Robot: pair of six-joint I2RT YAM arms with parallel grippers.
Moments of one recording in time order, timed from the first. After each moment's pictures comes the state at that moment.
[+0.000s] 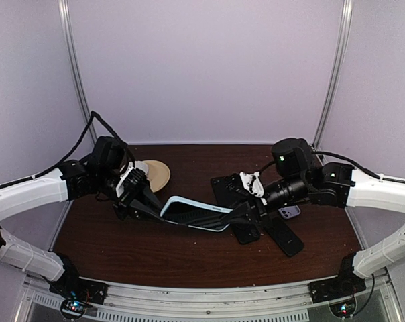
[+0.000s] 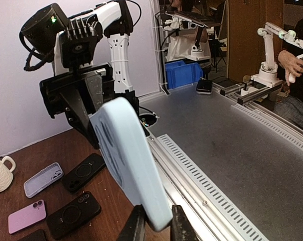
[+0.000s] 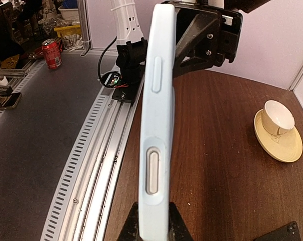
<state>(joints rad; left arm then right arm) -0.71 1.23 0.93 -0.34 1.27 0.73 0.99 1.25 1.03 -0.30 -0.61 -0.40</state>
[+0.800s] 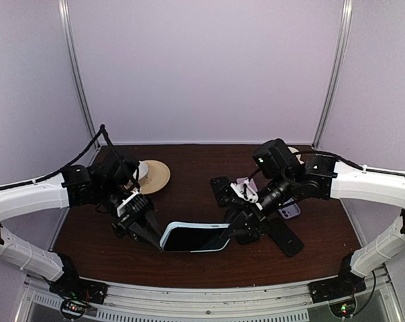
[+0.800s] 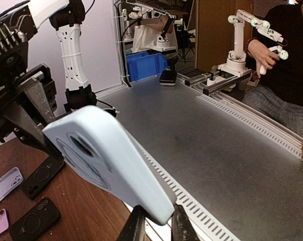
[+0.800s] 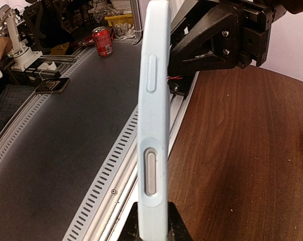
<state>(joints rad) -0.86 1.23 0.93 -0.53 1.25 0.86 0.98 1.38 1.13 -0.49 -0.86 -0.54</state>
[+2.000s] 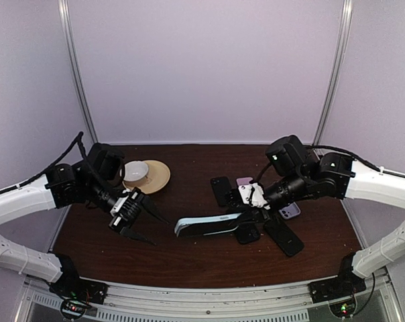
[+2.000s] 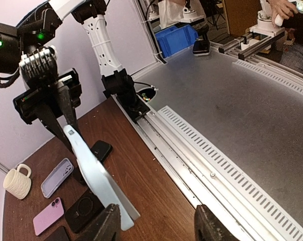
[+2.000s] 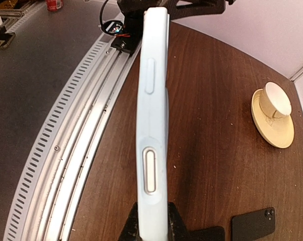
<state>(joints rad) -0.83 1.11 0.93 -0.54 1.03 1.01 0.97 1.28 1.13 -0.60 -0.52 -0.71</state>
